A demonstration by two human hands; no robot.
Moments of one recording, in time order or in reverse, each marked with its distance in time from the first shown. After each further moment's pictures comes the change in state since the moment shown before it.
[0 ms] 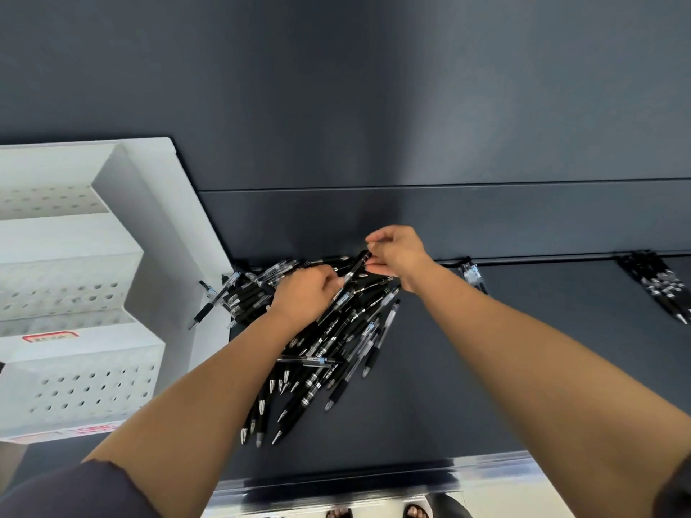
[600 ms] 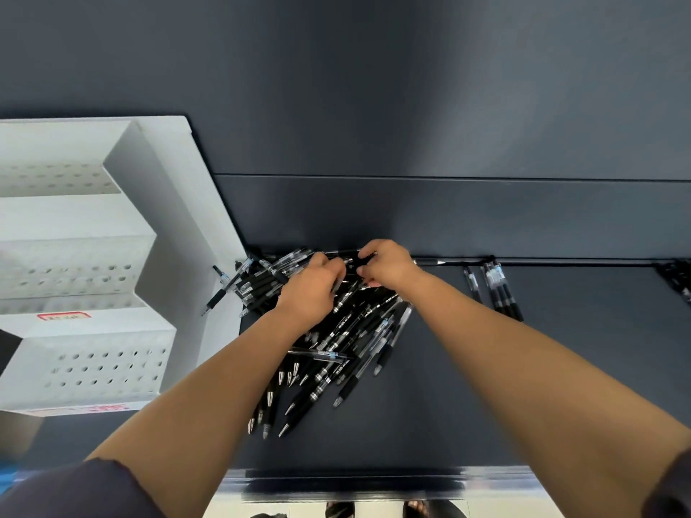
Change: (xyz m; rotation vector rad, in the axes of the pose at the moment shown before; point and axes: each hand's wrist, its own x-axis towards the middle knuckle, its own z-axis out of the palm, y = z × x) left_hand -0.005 -0.014 0.007 0.076 -0.015 0.010; right_hand 0.012 0.023 0.032 -0.474 -0.197 -0.054
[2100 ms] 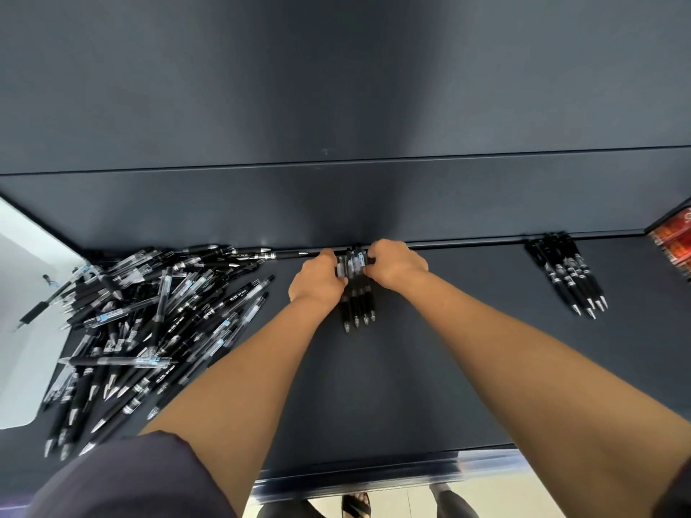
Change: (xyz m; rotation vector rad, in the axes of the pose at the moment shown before) left_hand 0.078 0.223 0.102 -0.219 -0.033 -0.332; right_hand -0.030 0.140 -0.184 -0.602 0.069 0.083
